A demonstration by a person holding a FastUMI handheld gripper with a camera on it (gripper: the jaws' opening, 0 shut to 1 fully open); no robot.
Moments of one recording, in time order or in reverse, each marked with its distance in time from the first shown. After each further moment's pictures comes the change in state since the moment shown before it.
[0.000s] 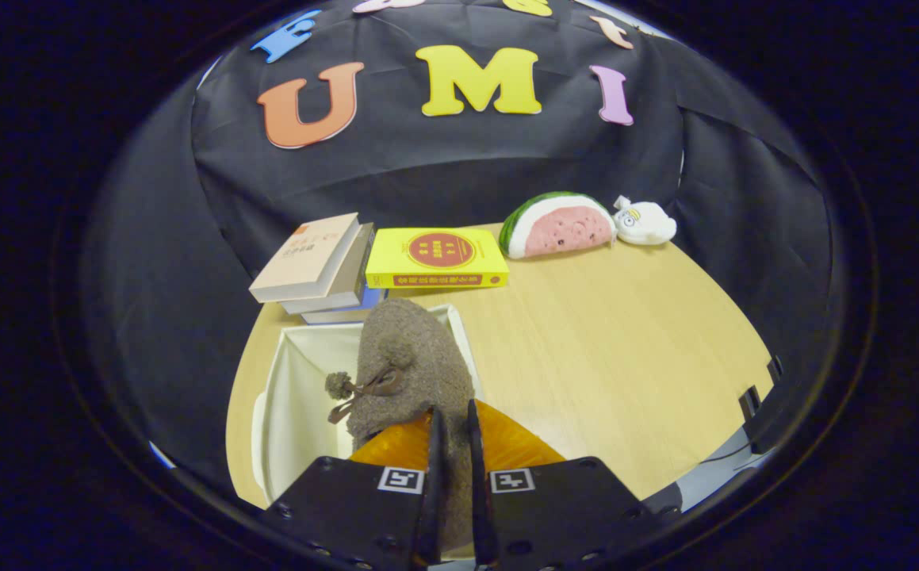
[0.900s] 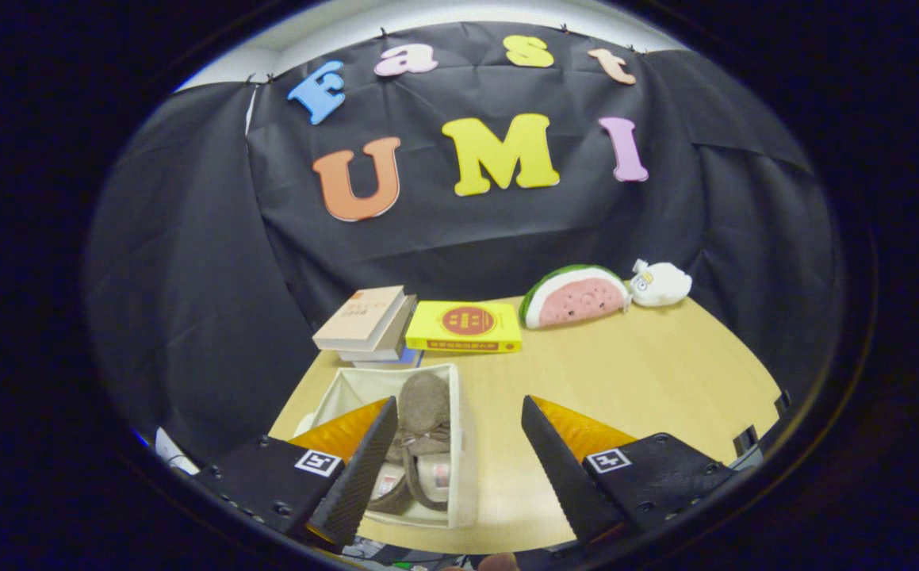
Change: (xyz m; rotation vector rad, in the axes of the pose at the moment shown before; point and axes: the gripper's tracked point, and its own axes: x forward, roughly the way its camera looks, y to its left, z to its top) arm -0.115 -0.075 0.054 -0.037 -0.391 0.220
